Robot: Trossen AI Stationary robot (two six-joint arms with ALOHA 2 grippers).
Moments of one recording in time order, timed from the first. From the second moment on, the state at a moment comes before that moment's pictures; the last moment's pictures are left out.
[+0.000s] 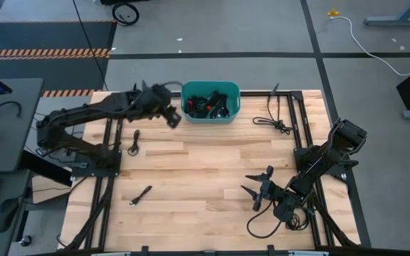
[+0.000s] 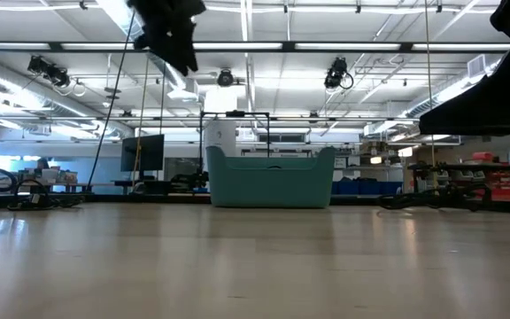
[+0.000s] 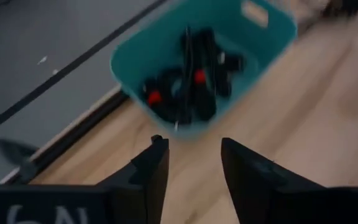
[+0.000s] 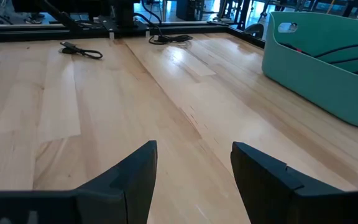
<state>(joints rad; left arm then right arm) 0.26 1.32 1.32 -0.85 -0.42 -0.36 0.85 1.64 0.50 0.36 1.21 0.70</state>
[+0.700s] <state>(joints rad) -0.50 1.38 1.04 -1.12 -0.22 -1.25 0.85 1.64 0.50 0.36 1.21 0.71</state>
